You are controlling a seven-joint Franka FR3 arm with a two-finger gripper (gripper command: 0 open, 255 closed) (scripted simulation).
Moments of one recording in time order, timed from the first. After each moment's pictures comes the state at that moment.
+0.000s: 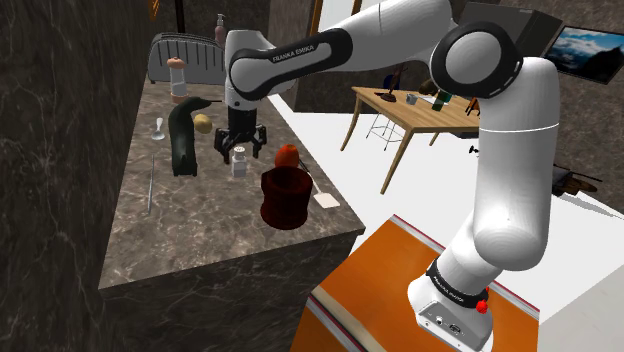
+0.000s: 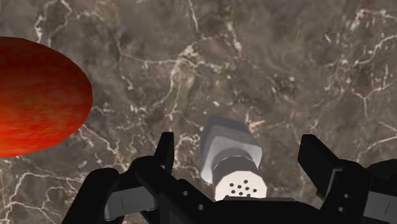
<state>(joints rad) 0.08 0.47 0.26 -1.63 -0.05 2.02 0.46</state>
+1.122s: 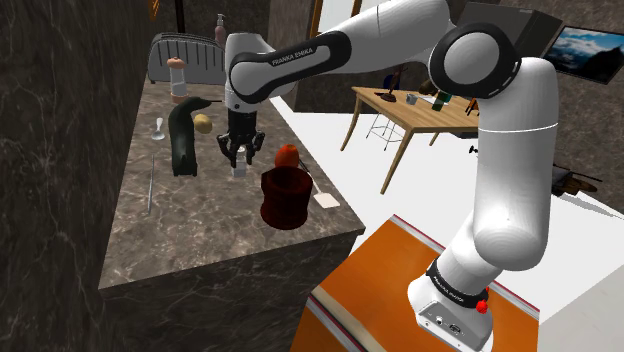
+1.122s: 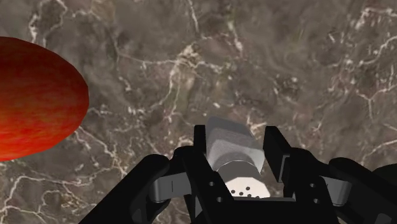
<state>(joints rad) 0.08 0.48 0.26 -1.64 -0.06 2.04 0.46</state>
